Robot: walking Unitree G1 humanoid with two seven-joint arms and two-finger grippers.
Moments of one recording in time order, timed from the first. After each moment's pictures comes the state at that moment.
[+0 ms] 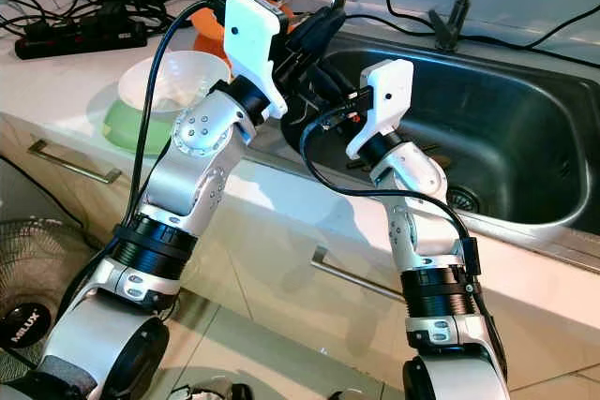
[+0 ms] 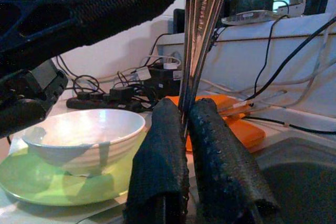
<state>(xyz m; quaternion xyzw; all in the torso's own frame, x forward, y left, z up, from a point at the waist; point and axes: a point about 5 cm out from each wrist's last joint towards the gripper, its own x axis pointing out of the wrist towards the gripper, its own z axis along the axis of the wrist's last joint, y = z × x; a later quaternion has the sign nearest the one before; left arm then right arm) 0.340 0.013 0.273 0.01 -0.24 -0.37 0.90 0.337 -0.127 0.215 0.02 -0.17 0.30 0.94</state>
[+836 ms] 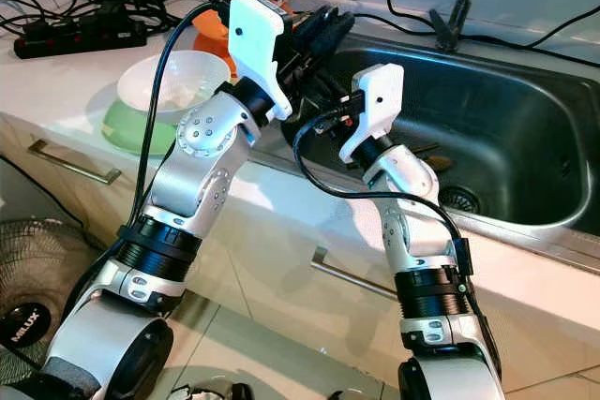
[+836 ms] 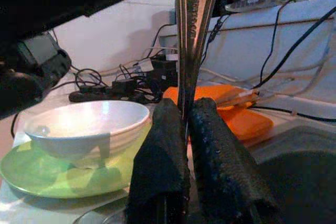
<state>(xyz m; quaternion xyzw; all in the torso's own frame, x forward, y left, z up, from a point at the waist) 0.340 0.010 0.272 0.00 -0.24 -0.37 0.90 0.339 -0.122 0.207 0.03 -0.16 0.30 0.94</state>
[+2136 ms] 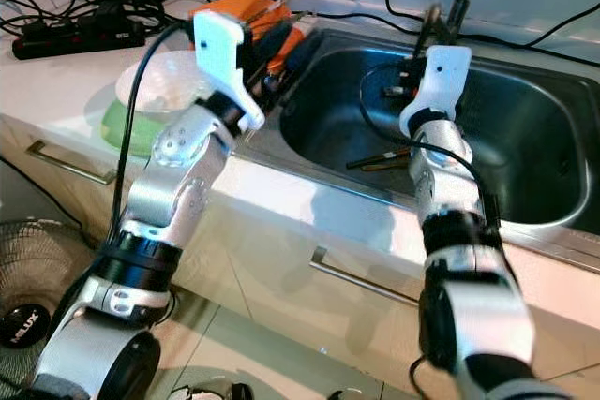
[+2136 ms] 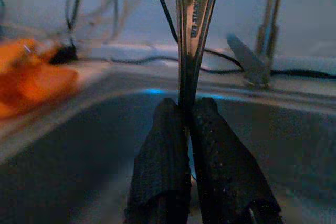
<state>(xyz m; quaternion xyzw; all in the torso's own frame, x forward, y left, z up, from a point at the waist) 0.343 0.042 0.248 -0.04 -0.18 -0.33 0.92 0.395 -0.207 0.196 -0.01 -0.05 -0.02 1.00</state>
